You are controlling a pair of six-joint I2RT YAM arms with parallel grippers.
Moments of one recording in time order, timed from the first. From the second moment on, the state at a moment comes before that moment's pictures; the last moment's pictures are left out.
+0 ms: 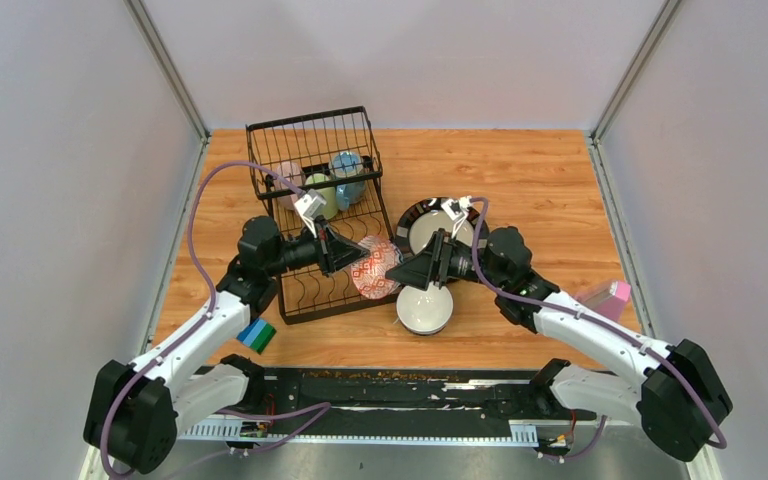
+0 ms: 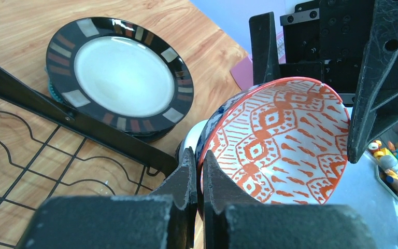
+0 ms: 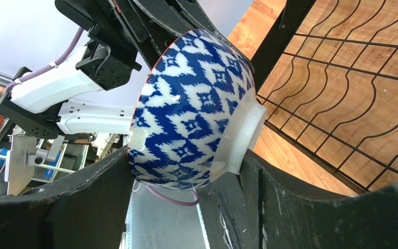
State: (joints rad) left arm -0.42 1.00 0.55 0.36 0.77 -0.45; right arm 0.70 1.07 0.59 0.45 -0.59 0.89
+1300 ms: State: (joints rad) left arm -0.42 0.80 0.51 0.09 0.33 -0.39; right arm 0.70 1.28 0.78 0.22 -0.44 0.77
